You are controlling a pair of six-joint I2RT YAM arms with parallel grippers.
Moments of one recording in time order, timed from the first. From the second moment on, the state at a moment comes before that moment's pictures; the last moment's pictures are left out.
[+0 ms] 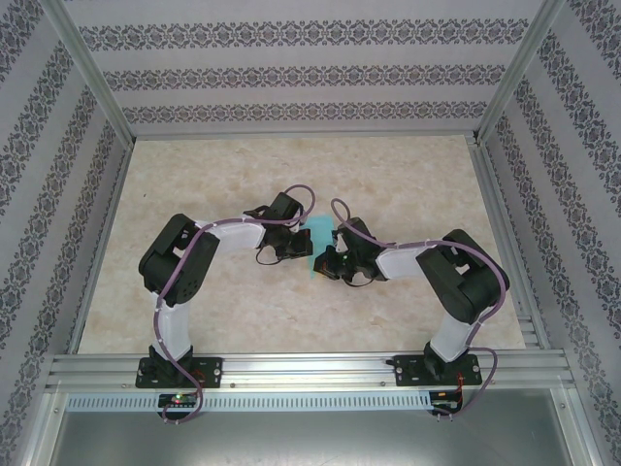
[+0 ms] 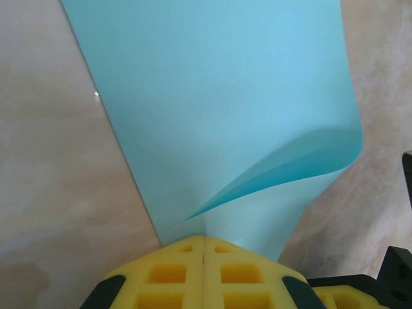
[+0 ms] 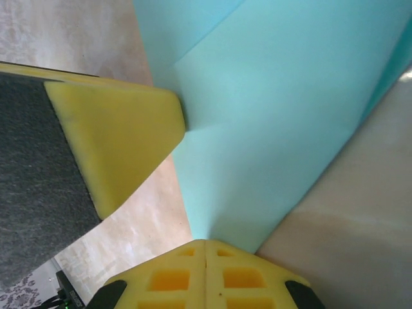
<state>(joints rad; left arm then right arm) -0.61 1.96 1.15 -0.28 0.40 -0.70 0.61 1.75 0.69 0.16 -0.49 0.92</state>
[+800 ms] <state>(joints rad) -0.61 1.95 1.14 -0.25 0.40 -0.72 0.65 1.74 0.71 0.08 -0.48 0.89</state>
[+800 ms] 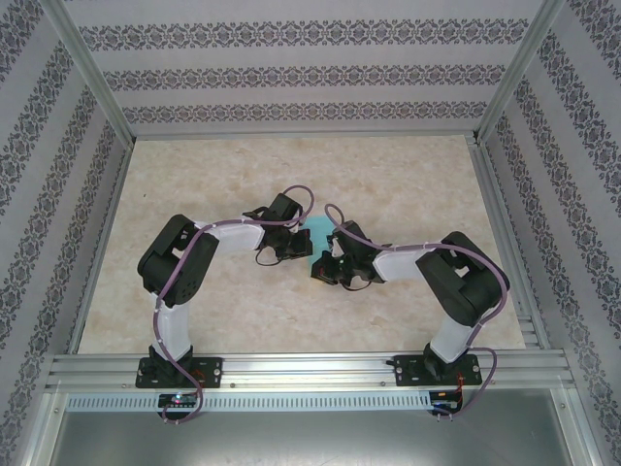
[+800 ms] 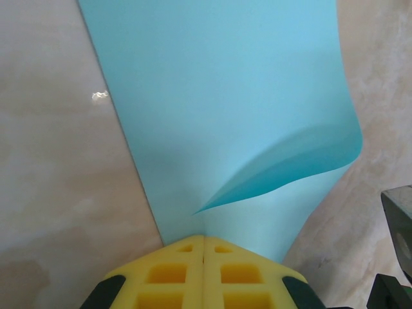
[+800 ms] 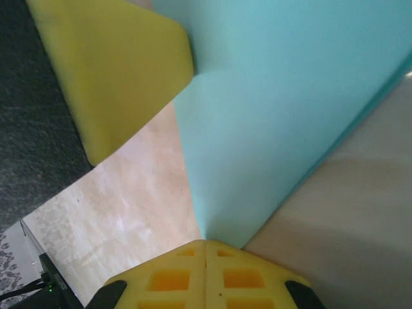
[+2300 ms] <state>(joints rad) -0.61 1.96 1.18 -0.32 0.39 -0.69 0.53 1.76 0.86 -0.11 -0.42 0.81</state>
